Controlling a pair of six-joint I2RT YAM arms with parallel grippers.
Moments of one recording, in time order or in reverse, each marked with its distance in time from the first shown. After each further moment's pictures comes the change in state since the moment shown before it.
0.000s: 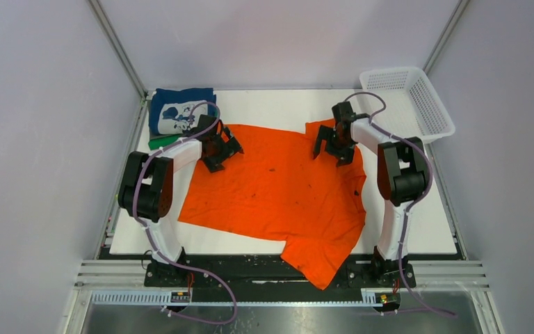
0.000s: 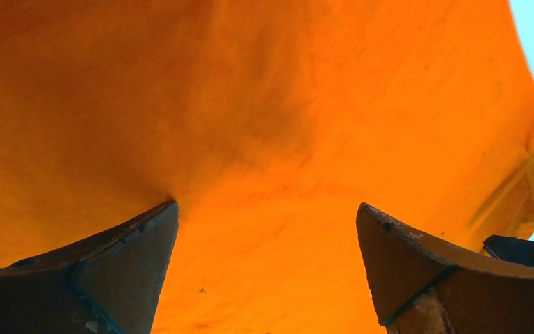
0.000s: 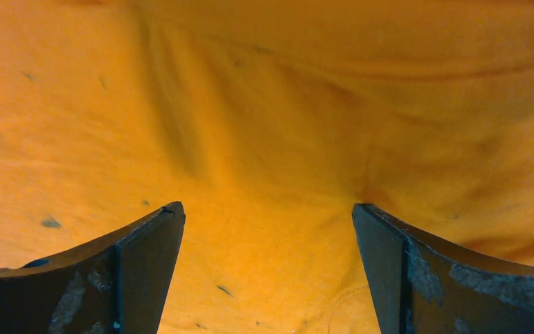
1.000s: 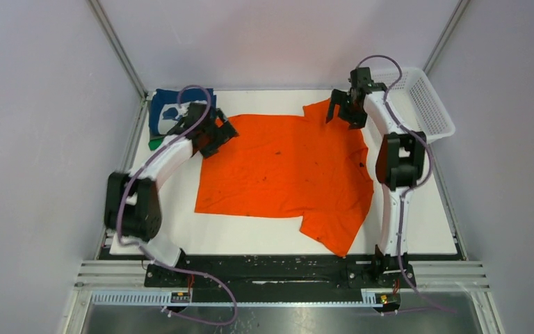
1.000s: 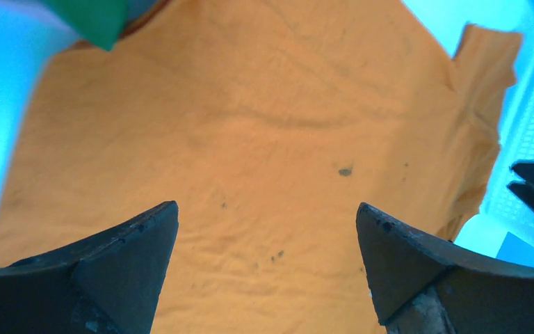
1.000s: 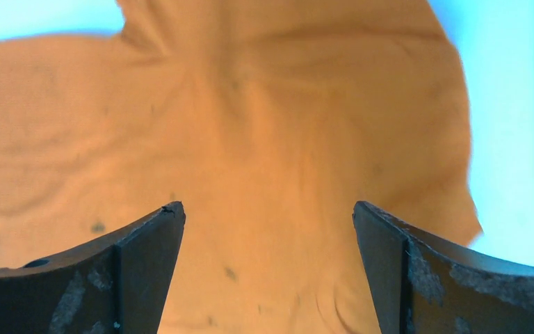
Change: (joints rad) left arm -0.010 -0.108 0.099 -0.051 -0.058 -0.016; right arm -0.136 0.355 0.728 -0.232 -0.024 -0.138
